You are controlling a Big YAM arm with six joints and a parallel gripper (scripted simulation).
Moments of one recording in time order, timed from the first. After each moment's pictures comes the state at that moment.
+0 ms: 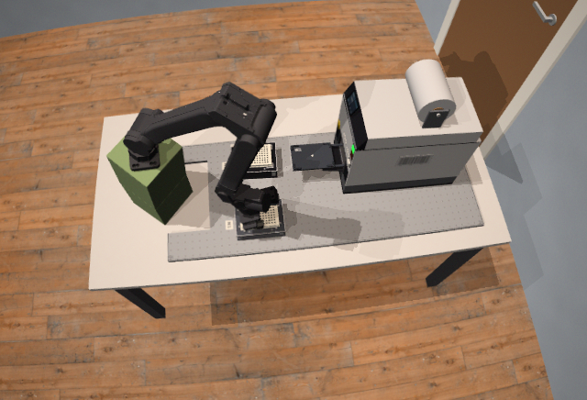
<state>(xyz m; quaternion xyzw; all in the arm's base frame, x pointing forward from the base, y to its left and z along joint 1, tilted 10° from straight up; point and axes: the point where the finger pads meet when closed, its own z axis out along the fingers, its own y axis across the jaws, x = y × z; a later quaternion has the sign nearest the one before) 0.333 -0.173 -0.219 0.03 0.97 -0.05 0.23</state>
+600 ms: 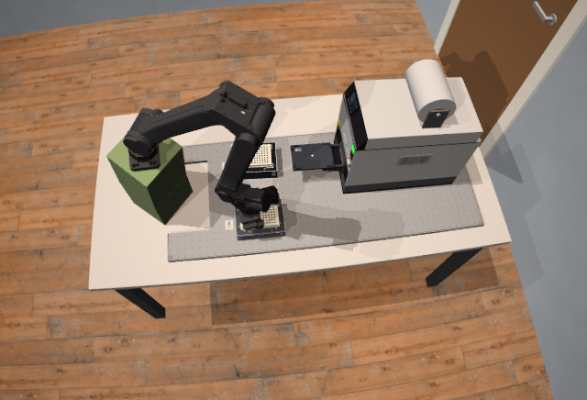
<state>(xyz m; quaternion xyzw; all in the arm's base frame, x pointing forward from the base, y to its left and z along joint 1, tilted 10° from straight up) 0.333 -0.173 -0.216 0.03 0.97 -0.05 0.23</state>
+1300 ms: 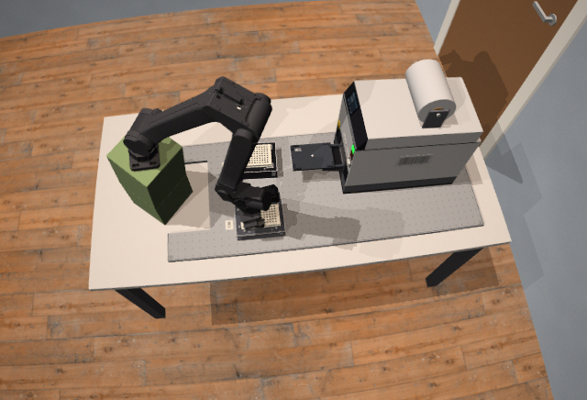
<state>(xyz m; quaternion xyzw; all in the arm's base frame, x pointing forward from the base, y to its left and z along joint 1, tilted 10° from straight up) 0.334 -0.173 -0.206 0.03 0.97 -0.05 0.23</state>
